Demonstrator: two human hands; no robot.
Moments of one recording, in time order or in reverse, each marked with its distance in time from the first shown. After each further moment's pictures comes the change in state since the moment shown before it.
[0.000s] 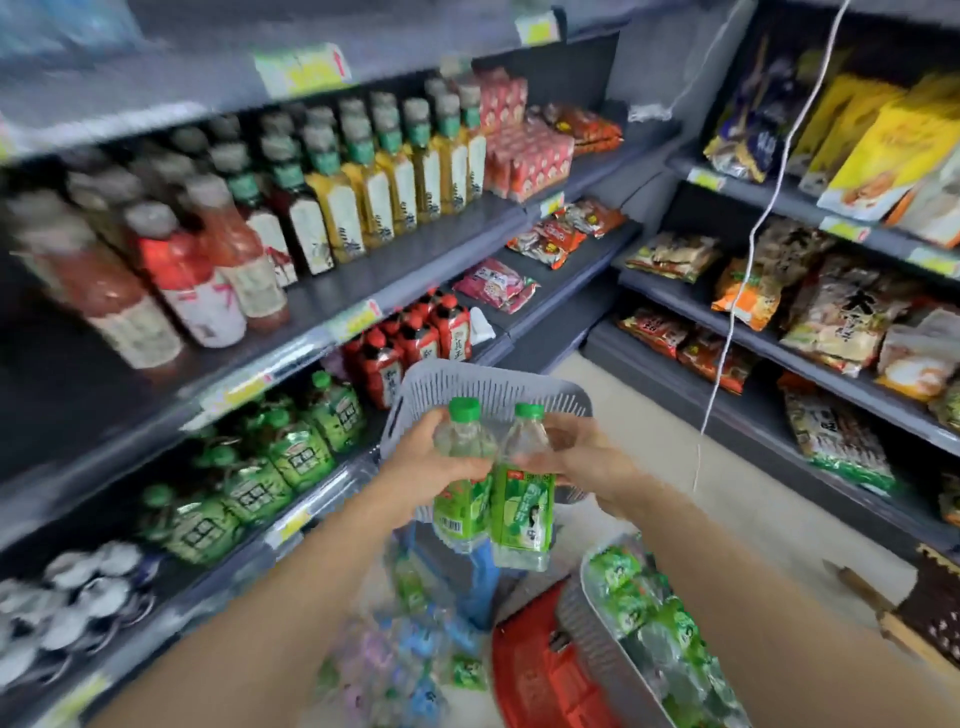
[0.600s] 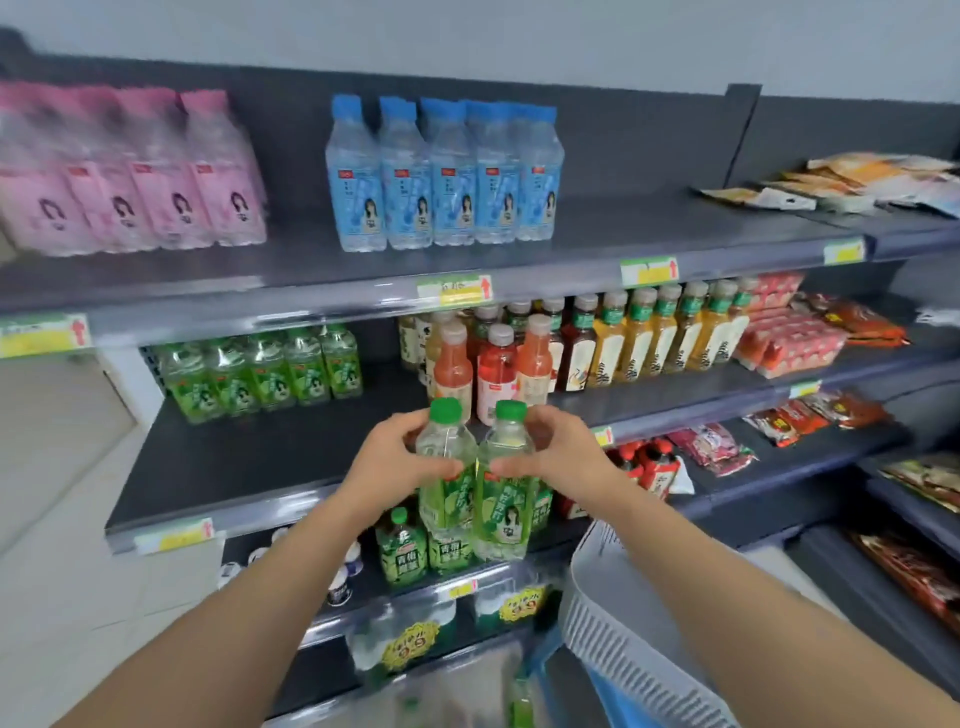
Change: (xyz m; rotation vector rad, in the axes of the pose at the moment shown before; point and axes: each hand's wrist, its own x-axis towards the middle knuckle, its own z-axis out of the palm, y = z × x) left_hand -0.146 0.012 -0.248 0.059 0.642 0.253; right_hand 0.013 -0.191 0.229 -0.286 -0.339 -0.509
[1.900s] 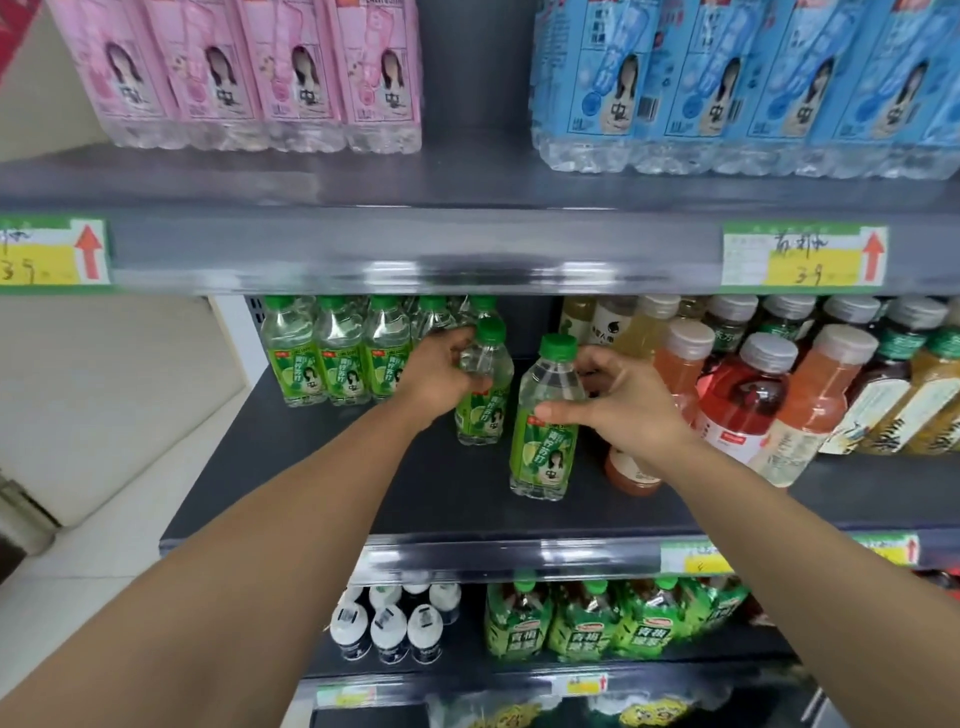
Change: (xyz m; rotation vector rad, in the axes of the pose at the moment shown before) left_hand 0.201 -0.142 -0.128 0.142 0.295 -0.068; right_hand 0.228 0.000 0.148 -0.025 -0.085 -0.248
